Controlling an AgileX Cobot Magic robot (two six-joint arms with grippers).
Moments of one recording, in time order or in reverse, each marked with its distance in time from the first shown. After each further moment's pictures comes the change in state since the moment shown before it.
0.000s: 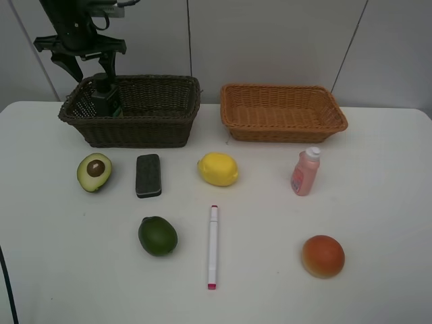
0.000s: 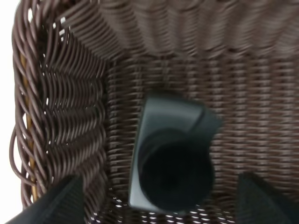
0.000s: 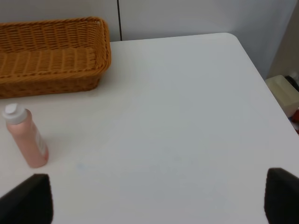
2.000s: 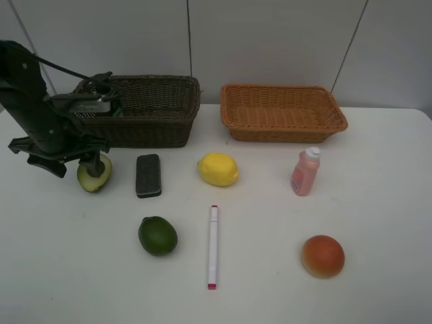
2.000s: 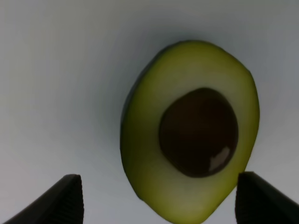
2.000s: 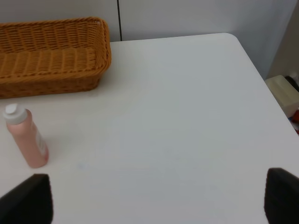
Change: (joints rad) left arm -0.013 -0.415 1.183 -0.069 -0.618 0.031; right arm 0.000 0.000 0.000 0.000 0.000 0.000
